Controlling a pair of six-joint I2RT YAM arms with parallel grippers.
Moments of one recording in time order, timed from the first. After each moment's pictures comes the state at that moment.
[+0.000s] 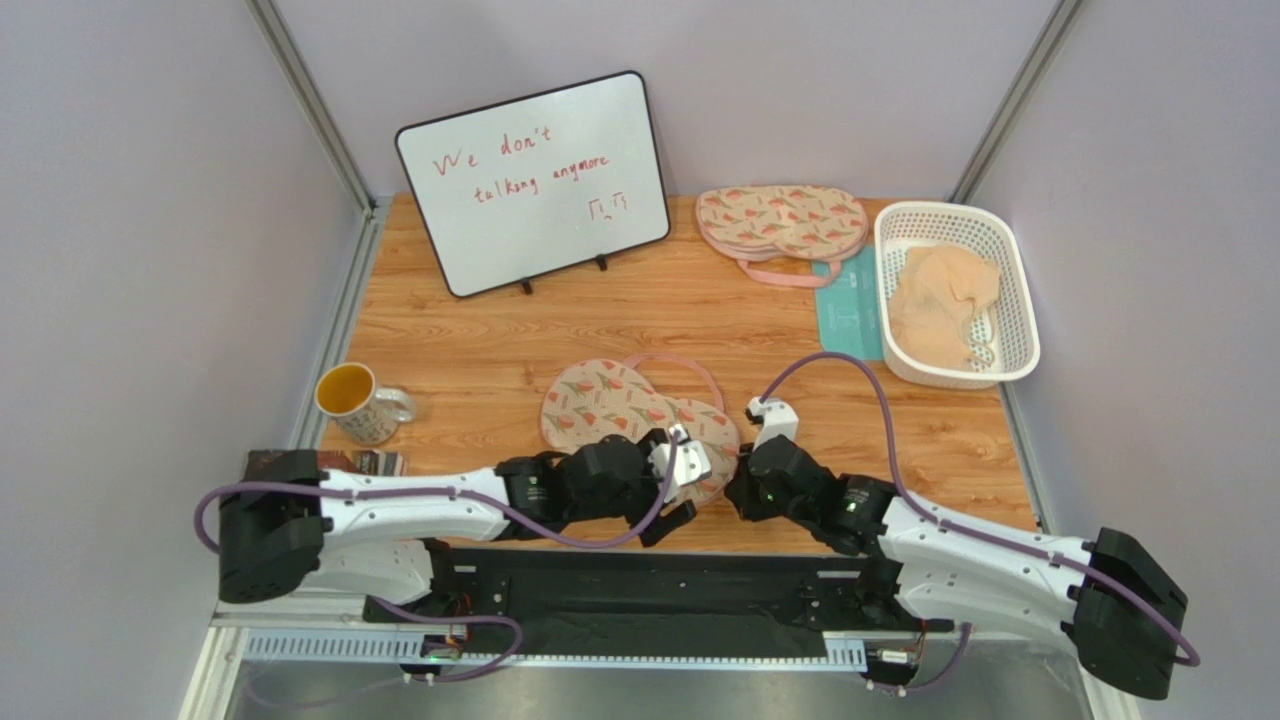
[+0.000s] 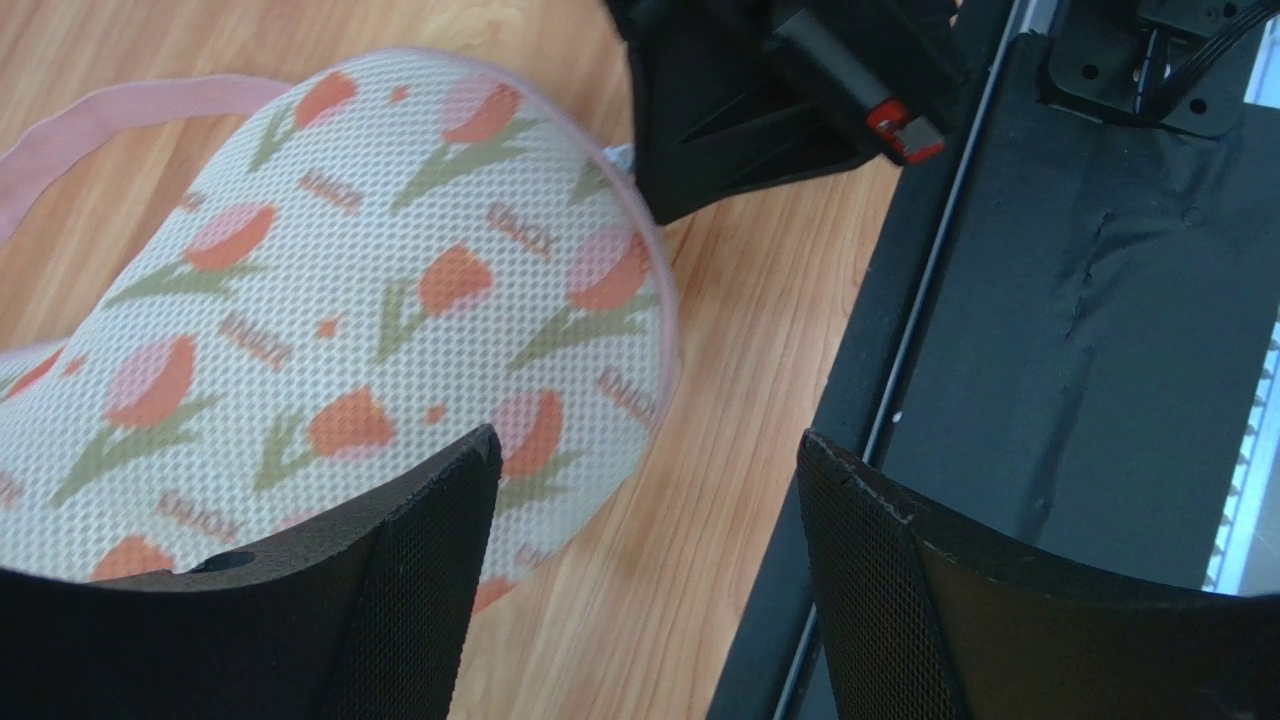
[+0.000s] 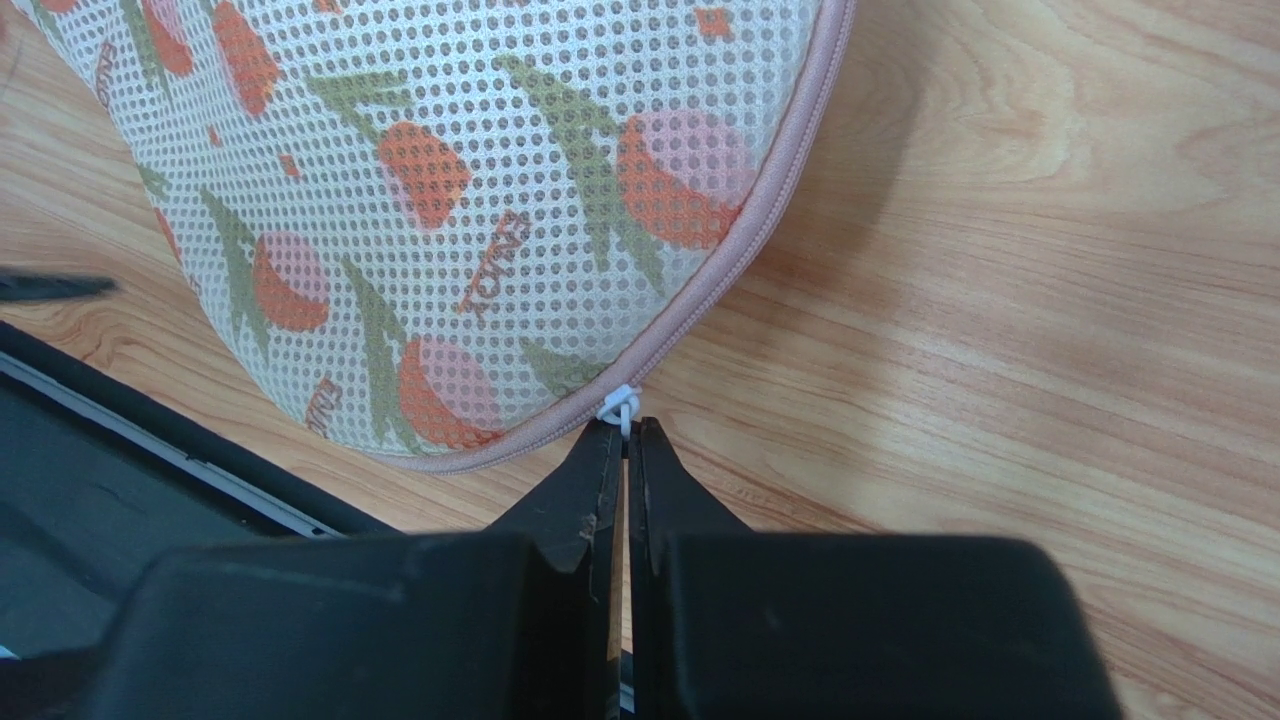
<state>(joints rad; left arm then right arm) -1.24 1.21 0.60 0.06 -0.02 0.01 1.00 0.89 0.36 -0.27 0.25 0.71</state>
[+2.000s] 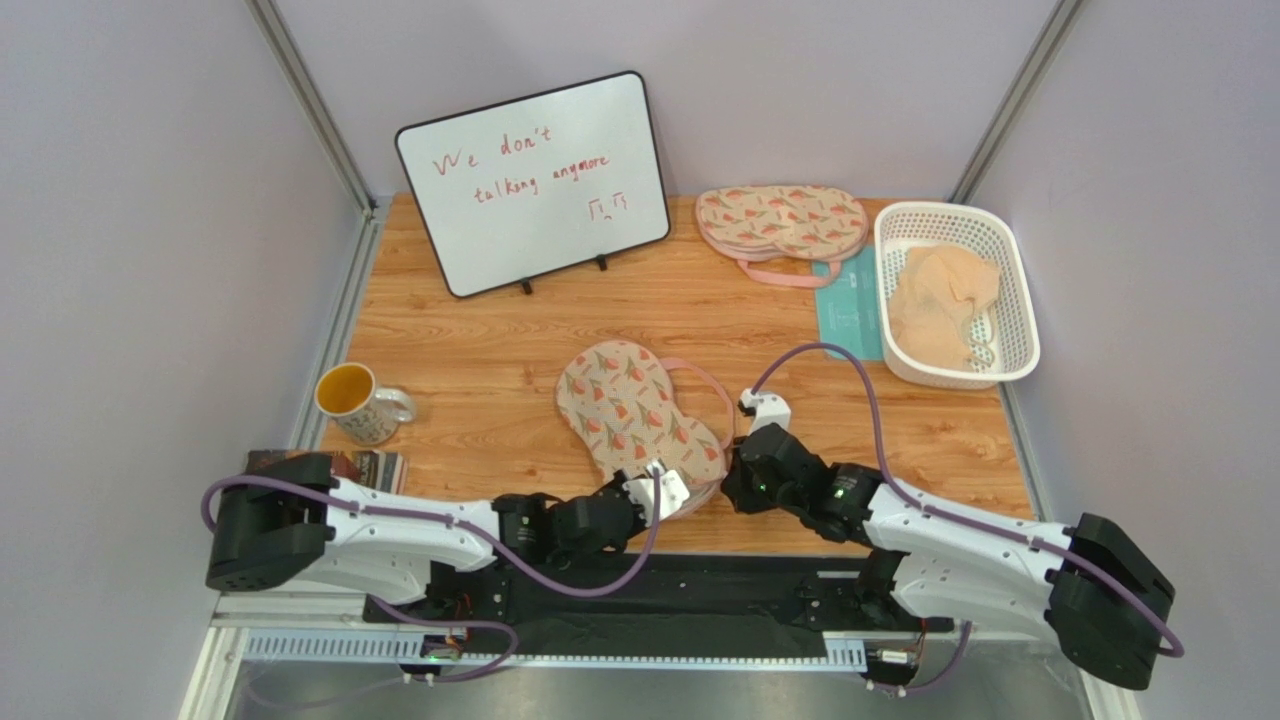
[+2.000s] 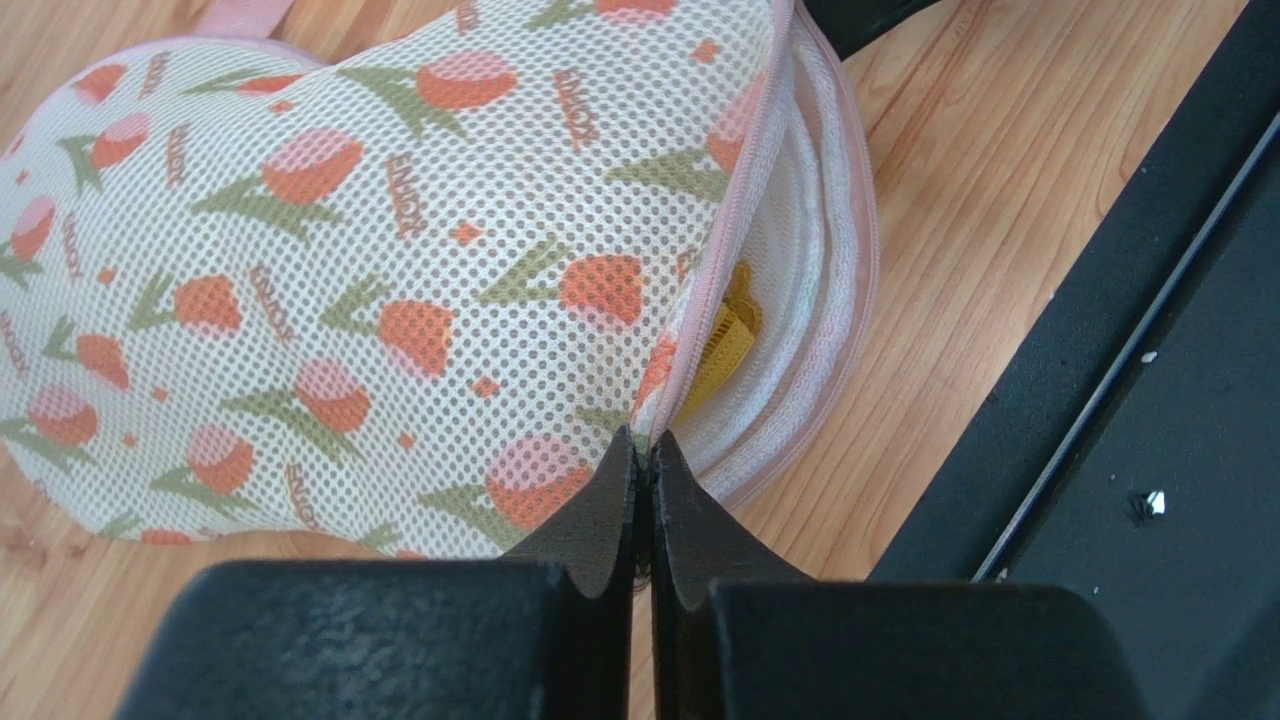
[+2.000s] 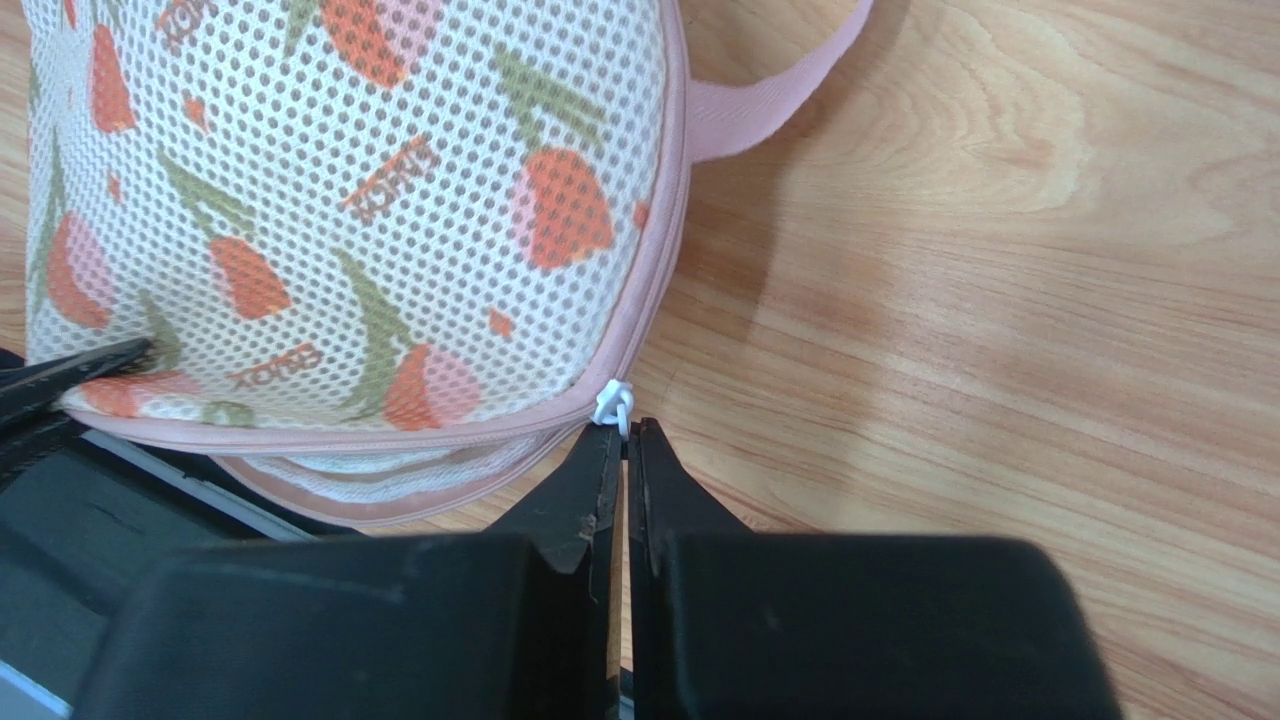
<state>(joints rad) -1.41 1.24 0.46 0.17 -0.48 0.00 0.95 0.98 0.40 -0.26 0.21 0.69</state>
